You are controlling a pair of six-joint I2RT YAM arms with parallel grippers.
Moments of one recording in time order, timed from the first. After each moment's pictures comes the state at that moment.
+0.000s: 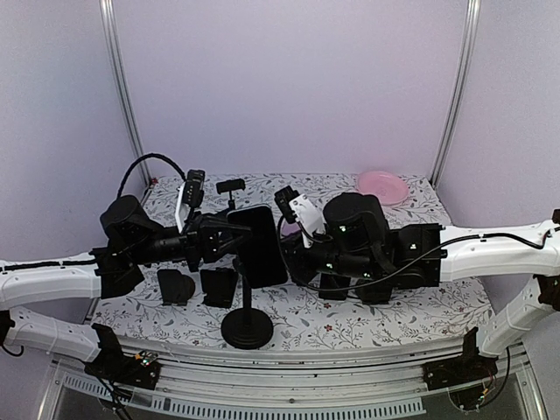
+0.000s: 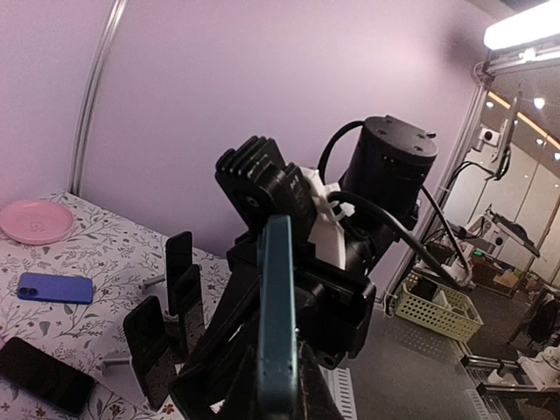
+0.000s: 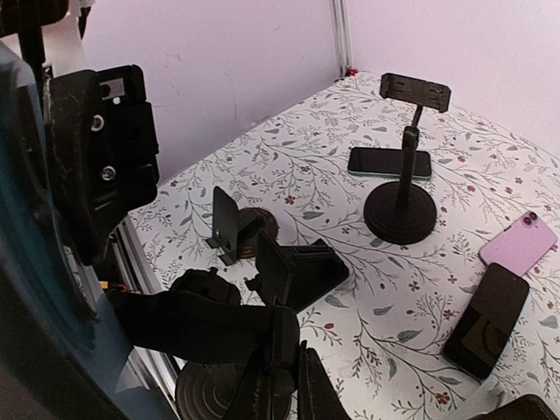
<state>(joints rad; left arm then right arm) -0.84 1.07 0.59 0.67 0.58 -0.46 1.26 1.47 1.16 -0.07 0.21 0.32</state>
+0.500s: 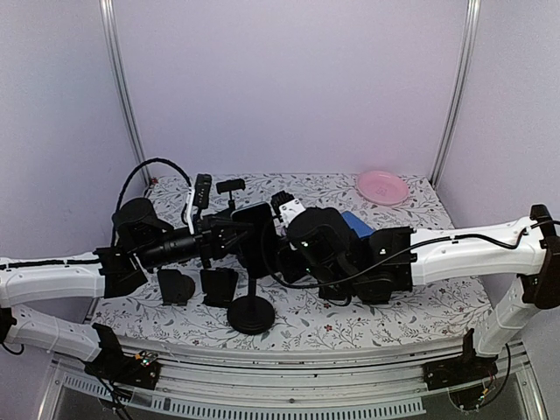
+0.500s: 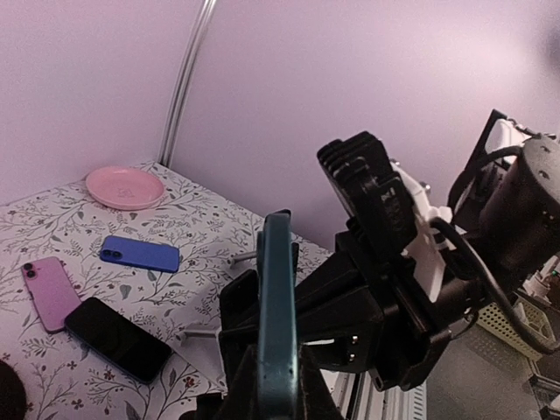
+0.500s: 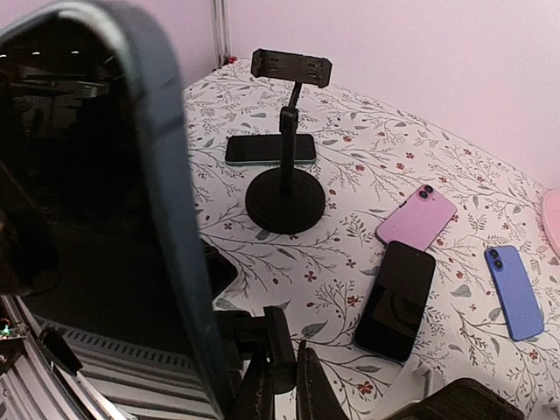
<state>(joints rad) -0.84 1.10 0.59 0.56 0.37 -0.37 1.30 1.61 1.26 -0.20 0.60 0.33</state>
